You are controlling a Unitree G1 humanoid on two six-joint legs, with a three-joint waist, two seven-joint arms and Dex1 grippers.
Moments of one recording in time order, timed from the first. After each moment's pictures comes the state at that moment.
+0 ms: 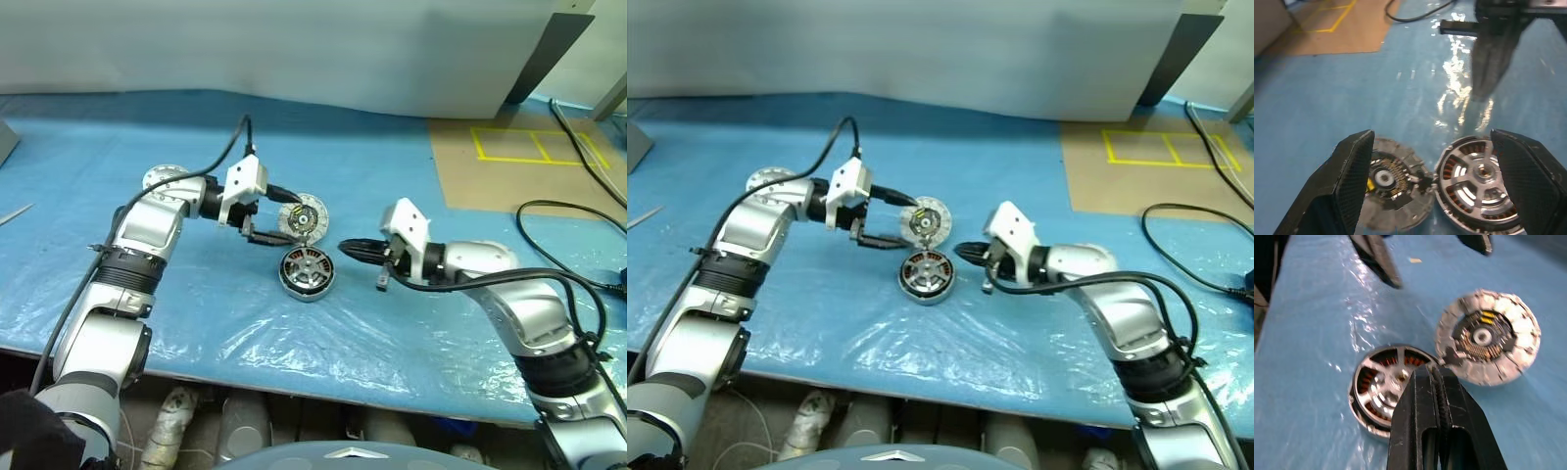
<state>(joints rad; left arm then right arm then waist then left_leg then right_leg) -0.79 0.54 -0.13 0.34 -0.23 0.16 -1.35 -0.41 -0.55 0.22 -0.35 0.35 0.65 0.84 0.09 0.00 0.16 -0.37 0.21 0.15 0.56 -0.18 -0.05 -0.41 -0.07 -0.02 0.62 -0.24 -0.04</state>
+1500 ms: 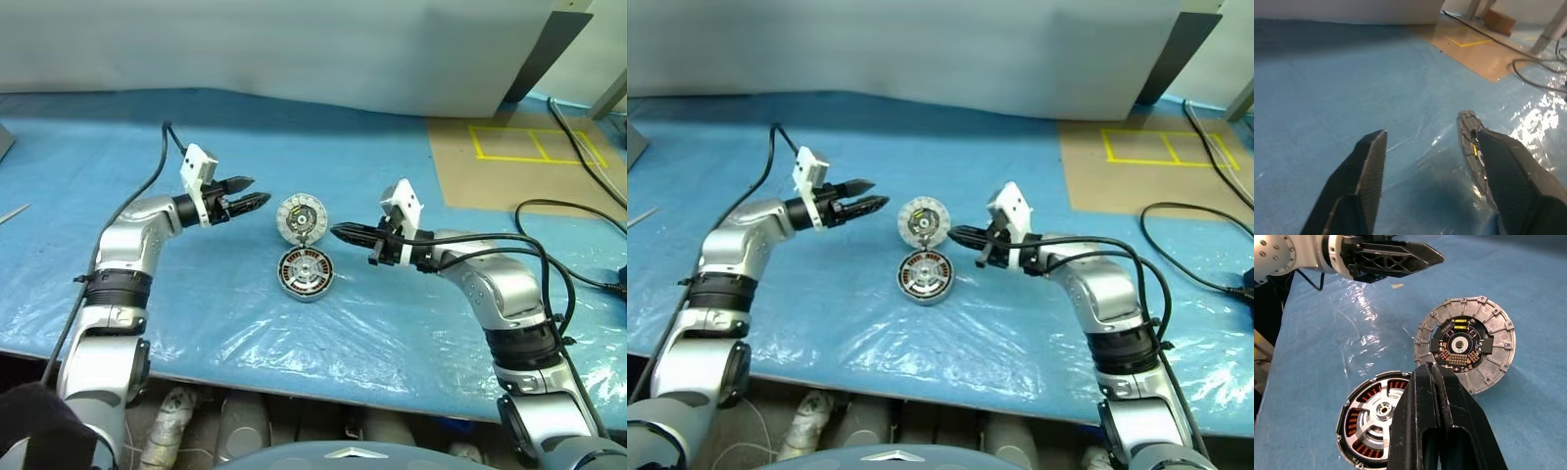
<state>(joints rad) -0.76 0.44 0.10 0.61 -0.39 0.41 -1.01 -0.41 -0.45 0.06 -0.25 0.44 0.75 0.82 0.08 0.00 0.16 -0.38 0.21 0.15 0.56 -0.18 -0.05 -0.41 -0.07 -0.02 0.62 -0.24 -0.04</state>
